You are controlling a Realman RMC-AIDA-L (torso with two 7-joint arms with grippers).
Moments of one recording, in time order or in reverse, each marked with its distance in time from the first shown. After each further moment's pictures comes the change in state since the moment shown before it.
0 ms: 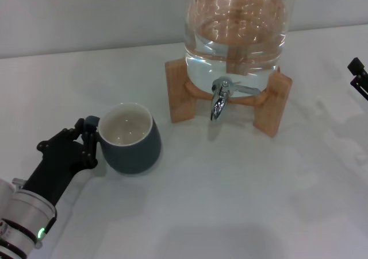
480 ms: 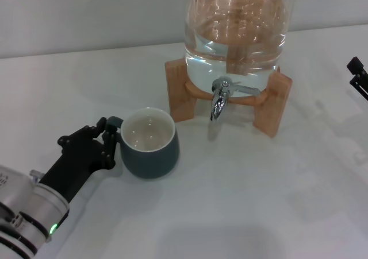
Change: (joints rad) left arm -0.039 0.001 -0.001 -0.004 0.100 -0.028 0.002; right arm 0.002 0.000 0.000 -0.001 -0.001 0.000 -0.003
